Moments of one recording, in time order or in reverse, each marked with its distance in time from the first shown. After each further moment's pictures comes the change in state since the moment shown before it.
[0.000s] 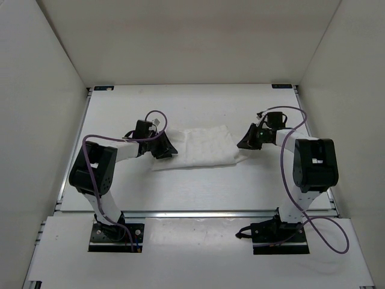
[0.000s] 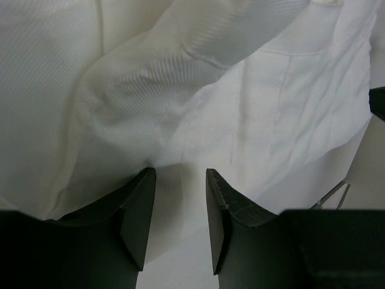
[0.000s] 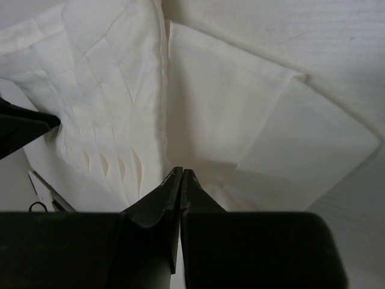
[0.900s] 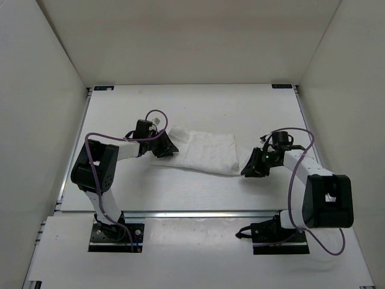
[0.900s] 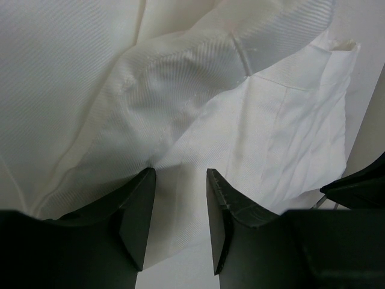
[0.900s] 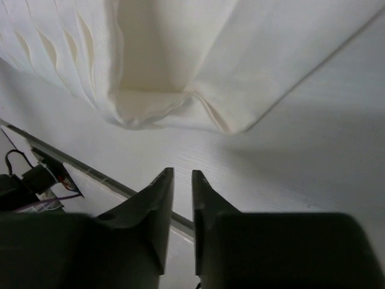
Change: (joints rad) left arm 0.004 0.035 0.000 0.077 0.011 -0.010; right arm -0.003 -0.371 -0.258 -0.392 0.037 -0.070
